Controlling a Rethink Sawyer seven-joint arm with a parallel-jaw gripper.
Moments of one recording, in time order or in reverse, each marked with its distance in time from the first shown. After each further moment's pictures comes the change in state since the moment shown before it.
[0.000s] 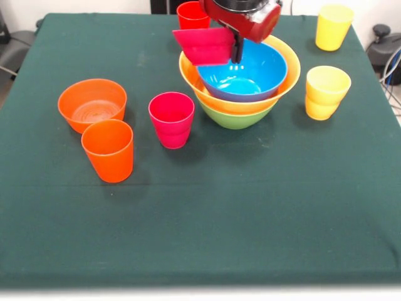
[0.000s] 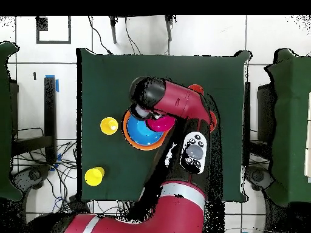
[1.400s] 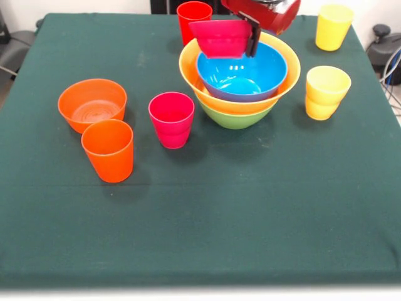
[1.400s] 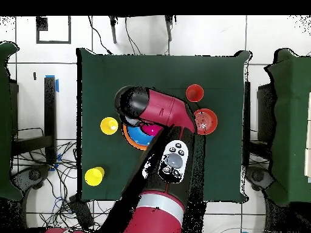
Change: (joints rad) arm 0.092 -0.020 -0.063 0.073 0.022 -0.082 0.000
